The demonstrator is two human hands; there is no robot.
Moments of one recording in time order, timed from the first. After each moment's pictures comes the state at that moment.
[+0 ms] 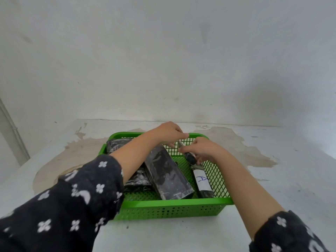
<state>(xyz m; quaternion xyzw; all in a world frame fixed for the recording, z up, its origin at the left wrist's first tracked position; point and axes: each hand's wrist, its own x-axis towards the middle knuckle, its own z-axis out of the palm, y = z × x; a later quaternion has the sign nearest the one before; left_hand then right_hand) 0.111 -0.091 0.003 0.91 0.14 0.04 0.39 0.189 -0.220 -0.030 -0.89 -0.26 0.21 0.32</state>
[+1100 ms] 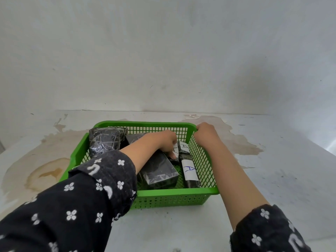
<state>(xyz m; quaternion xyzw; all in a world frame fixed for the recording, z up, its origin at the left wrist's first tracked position) 0.160 -0.108 -0.051 0.98 0.07 -0.13 0.11 0.223 -0.240 -0.039 -0.95 -0.18 0.03 0.25</state>
